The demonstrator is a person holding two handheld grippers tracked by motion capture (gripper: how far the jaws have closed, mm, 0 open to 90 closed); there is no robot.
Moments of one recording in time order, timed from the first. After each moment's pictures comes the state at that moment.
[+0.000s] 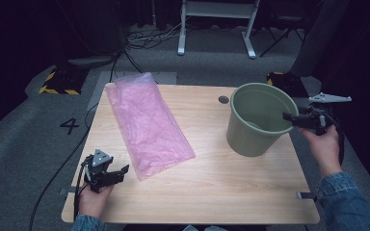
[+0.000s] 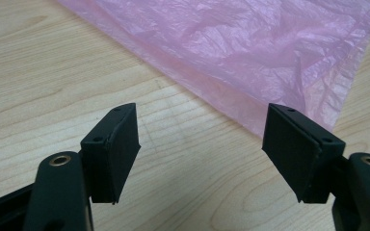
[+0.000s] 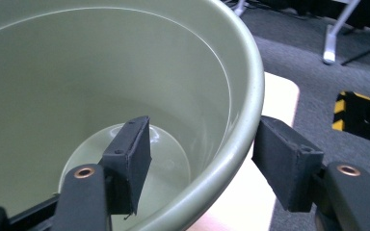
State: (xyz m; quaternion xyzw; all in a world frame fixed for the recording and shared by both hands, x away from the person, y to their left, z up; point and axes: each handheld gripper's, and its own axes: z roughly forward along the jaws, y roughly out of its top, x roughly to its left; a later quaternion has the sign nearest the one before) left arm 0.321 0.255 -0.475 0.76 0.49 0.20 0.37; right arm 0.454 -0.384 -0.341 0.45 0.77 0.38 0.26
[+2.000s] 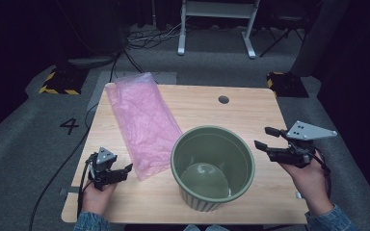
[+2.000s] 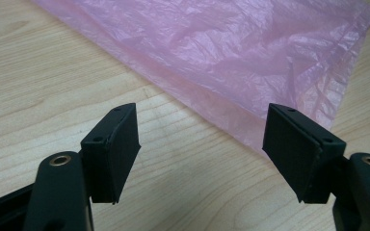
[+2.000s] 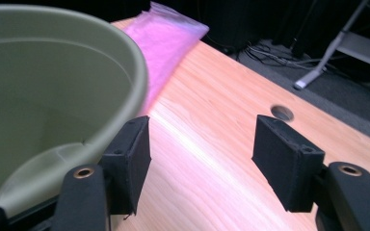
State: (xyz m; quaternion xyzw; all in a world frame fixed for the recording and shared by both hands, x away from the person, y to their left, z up) left arm 0.329 0.247 -0.476 0.77 0.49 0.19 0.37; right arm 0.348 -0.296 -0.331 0.29 0.81 0.45 0.24
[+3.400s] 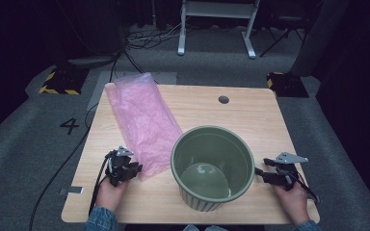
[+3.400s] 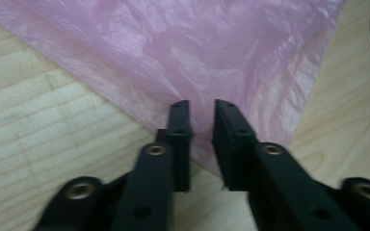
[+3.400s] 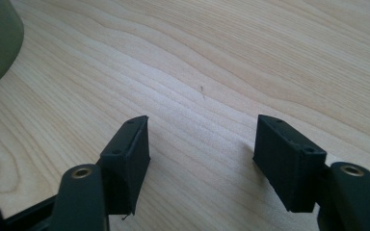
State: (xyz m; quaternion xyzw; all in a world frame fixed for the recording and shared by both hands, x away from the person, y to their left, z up) left arm 0.345 0.206 -0.487 0.81 0.48 0.10 0.32; right arm 0.364 -0.340 -0.503 0.40 0.82 0.37 0.18
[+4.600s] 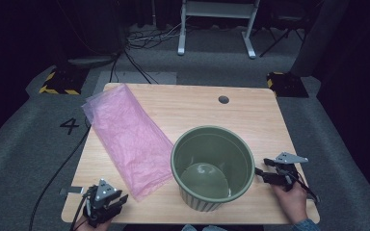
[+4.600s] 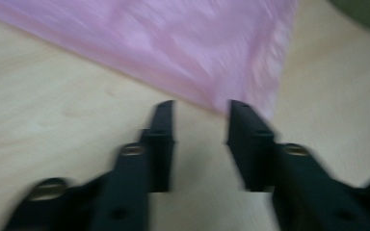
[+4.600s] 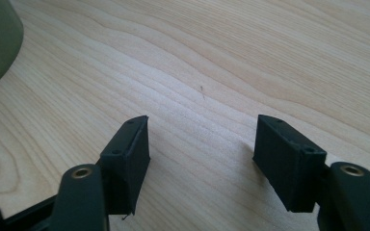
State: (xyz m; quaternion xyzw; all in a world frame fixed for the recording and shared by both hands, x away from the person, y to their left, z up) left arm 0.240 0.236 -0.472 0.79 0.49 0.16 0.34; right arm 0.364 -0.340 -0.503 0.40 0.82 0.37 0.18
